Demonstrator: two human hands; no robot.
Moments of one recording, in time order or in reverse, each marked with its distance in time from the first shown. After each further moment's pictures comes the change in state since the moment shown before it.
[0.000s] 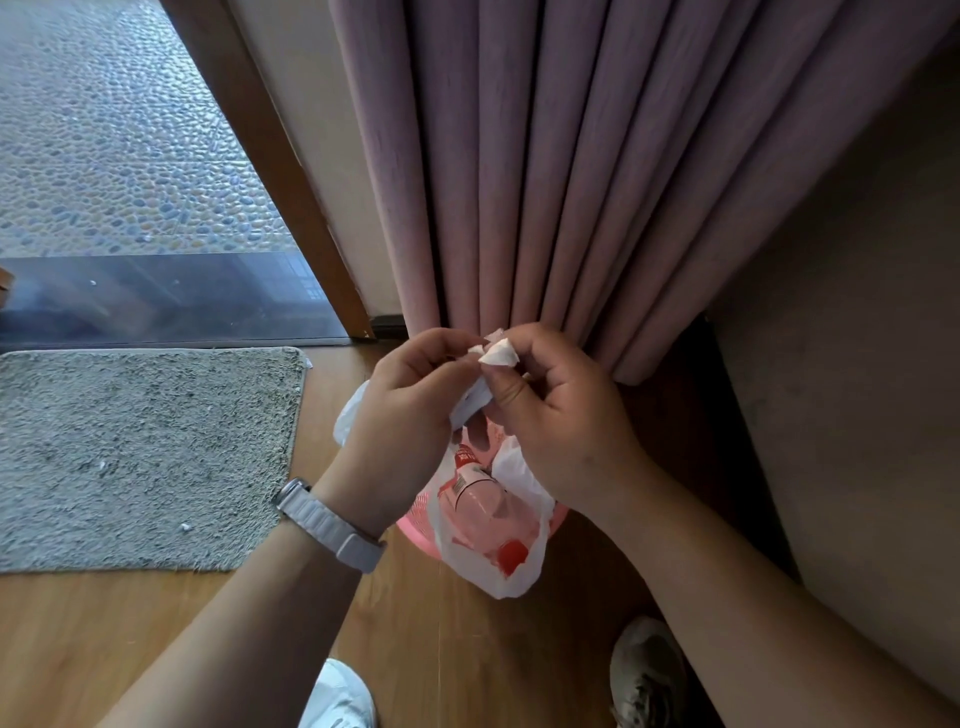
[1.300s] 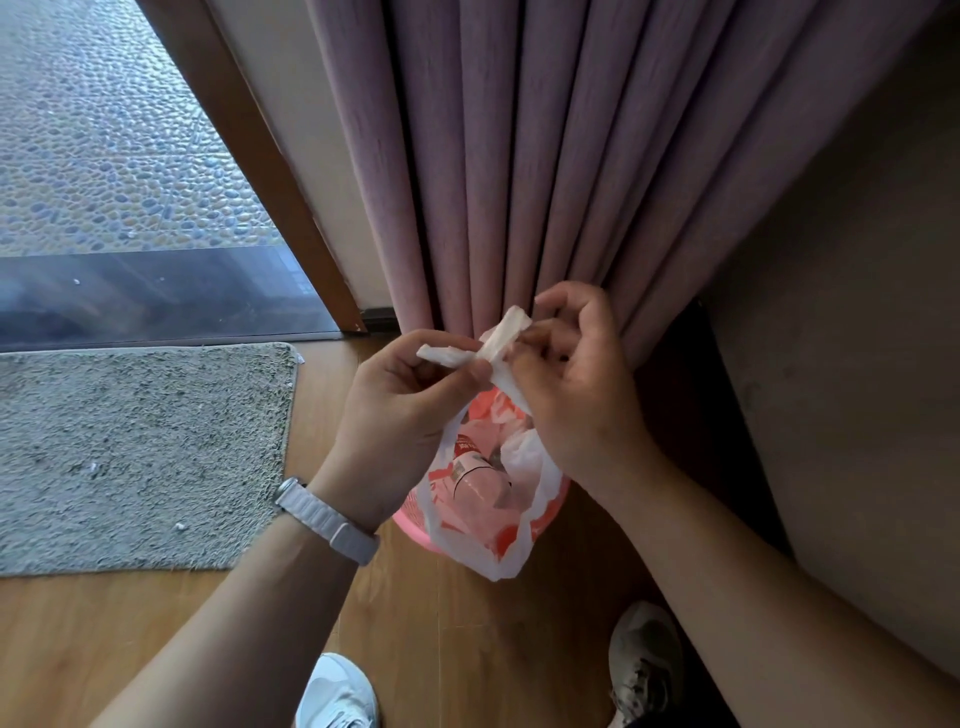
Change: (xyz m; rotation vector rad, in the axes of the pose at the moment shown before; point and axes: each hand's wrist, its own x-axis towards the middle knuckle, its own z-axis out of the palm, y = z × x) left_hand 0.001 -0.018 -0.004 0.019 0.016 0.020; right_hand 0.003 0.011 -0.008 0.121 0.195 0.153
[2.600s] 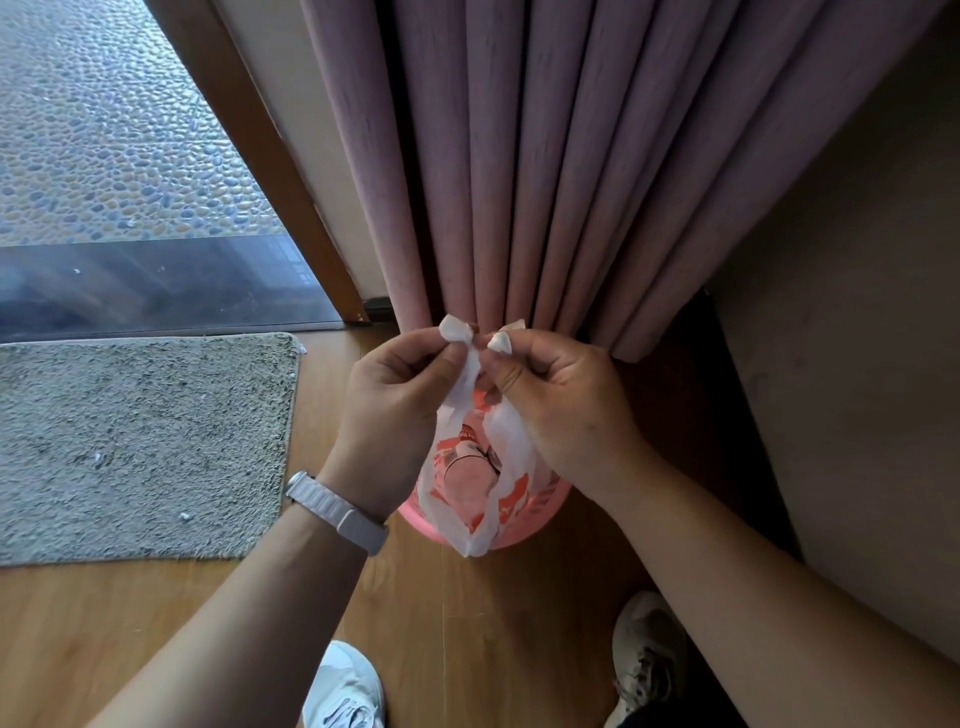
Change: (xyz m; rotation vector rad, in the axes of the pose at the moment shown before) left_hand 0.006 -0.025 -0.009 -0.063 0.060 0.003; right_hand -0.008 0.008 0.007 0.027 -0.177 0.109
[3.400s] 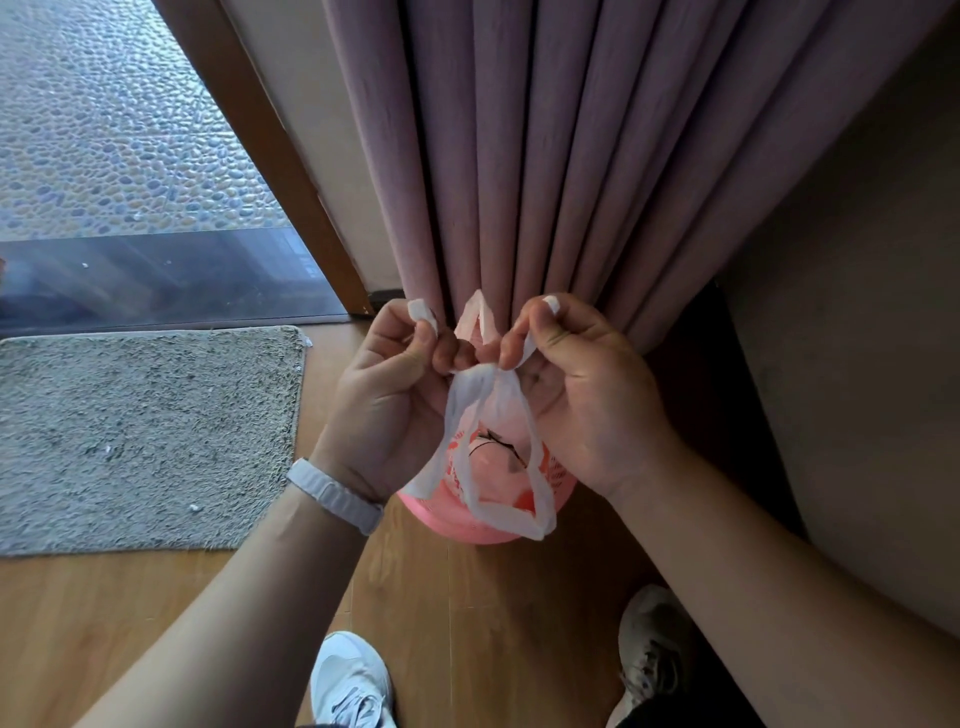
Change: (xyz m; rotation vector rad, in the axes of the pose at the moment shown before) left_hand 0.008 0.001 -0.005 -0.617 -0.202 -0.066; right_hand 0.008 -0.005 0.001 0.612 -0.049 0.054
